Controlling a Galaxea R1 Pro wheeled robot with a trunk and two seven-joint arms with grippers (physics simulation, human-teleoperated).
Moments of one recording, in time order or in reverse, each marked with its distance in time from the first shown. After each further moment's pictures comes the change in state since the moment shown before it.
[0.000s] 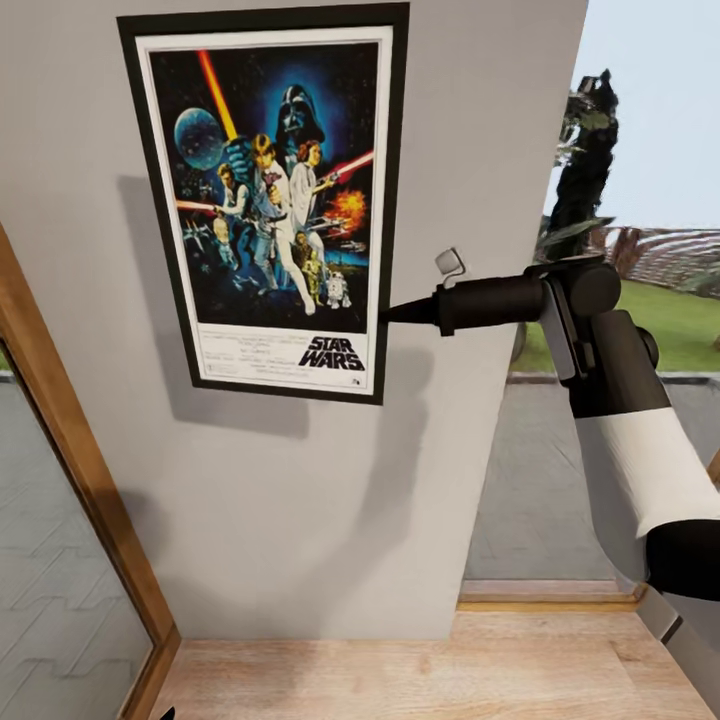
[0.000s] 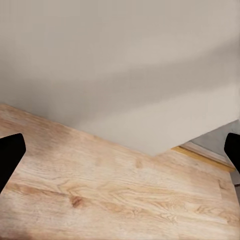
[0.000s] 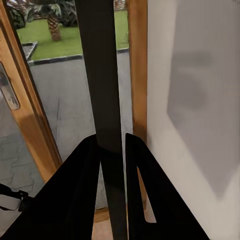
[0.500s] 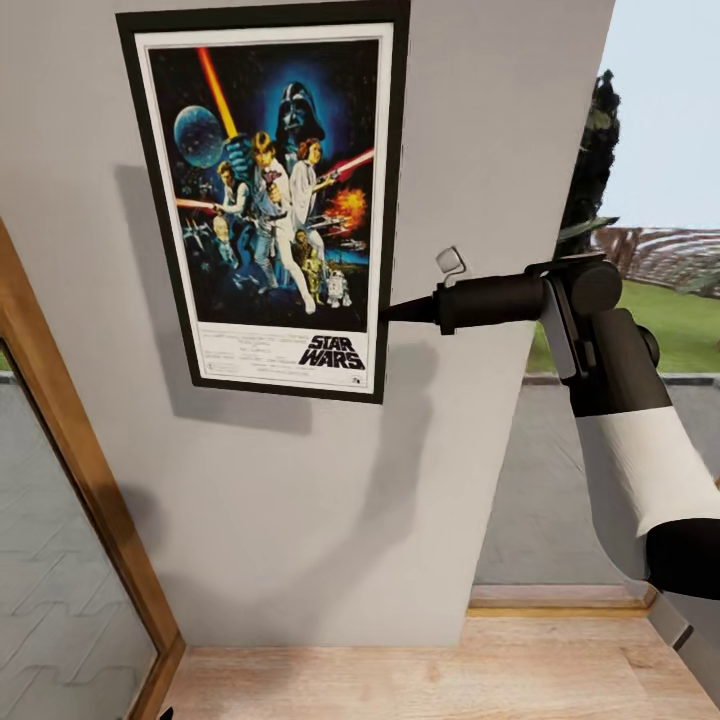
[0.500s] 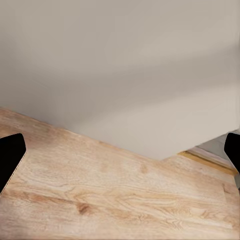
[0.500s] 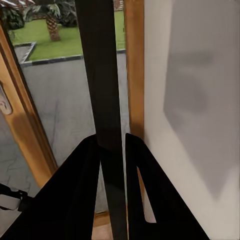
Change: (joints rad) left arm 0.000 0.004 0.000 0.000 0.001 0.000 0.001; right arm -0.003 -0.001 0.000 0.000 0.000 0.000 0.000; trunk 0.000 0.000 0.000
